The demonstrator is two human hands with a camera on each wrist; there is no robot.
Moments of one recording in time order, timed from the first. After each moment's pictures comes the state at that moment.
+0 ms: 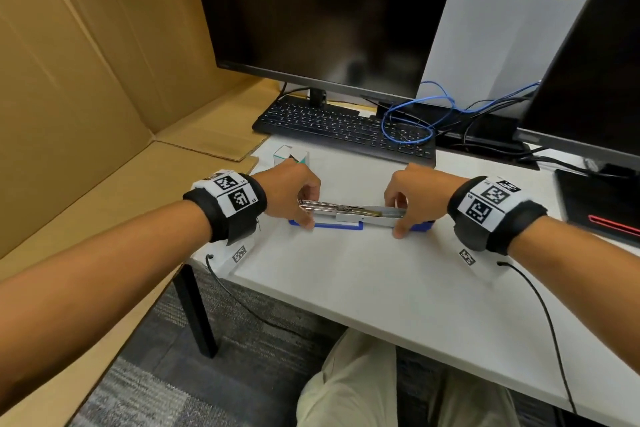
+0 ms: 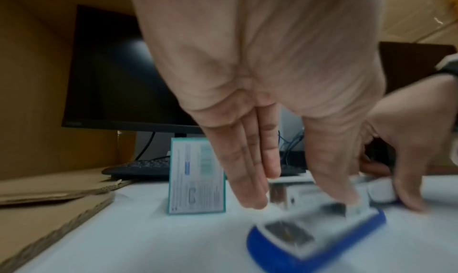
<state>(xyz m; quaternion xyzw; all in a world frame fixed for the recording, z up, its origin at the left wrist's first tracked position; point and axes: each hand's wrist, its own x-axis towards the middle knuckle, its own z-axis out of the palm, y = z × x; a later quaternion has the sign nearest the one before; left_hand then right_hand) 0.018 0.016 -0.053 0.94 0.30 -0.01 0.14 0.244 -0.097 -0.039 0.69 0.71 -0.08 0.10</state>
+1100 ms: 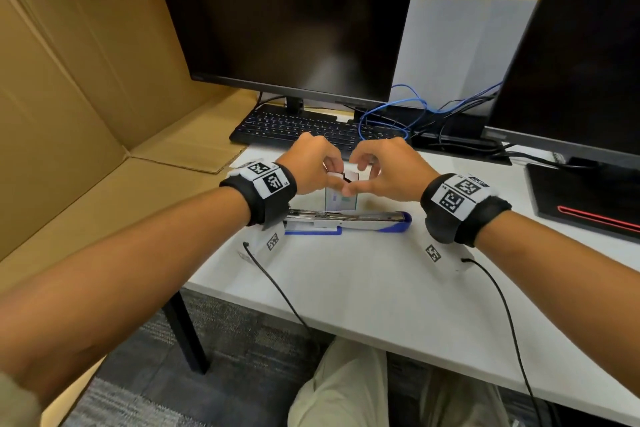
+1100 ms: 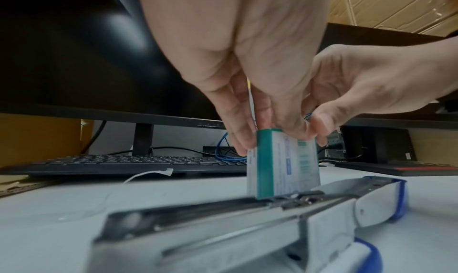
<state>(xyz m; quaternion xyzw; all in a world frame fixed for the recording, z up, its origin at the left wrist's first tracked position) 0.096 0.013 -0.033 0.93 0.30 0.12 0.15 0.252 -0.086 -0.036 0.72 0.67 -0.05 -0.18</state>
